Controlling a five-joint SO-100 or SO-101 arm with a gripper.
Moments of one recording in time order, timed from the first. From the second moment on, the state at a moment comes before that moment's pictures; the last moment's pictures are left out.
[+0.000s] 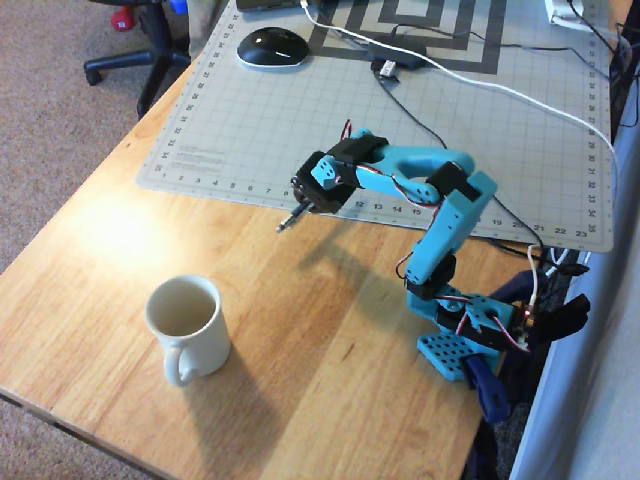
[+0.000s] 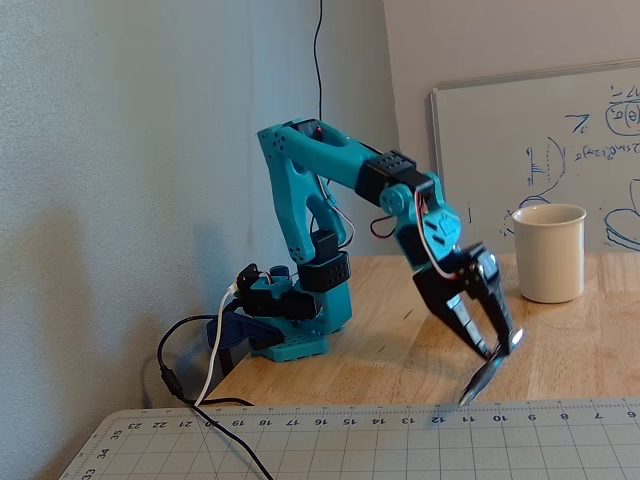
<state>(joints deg) 22.0 106.4 130.4 33.8 -17.3</state>
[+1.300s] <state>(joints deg) -27.5 131.2 130.5 5.9 83.1</state>
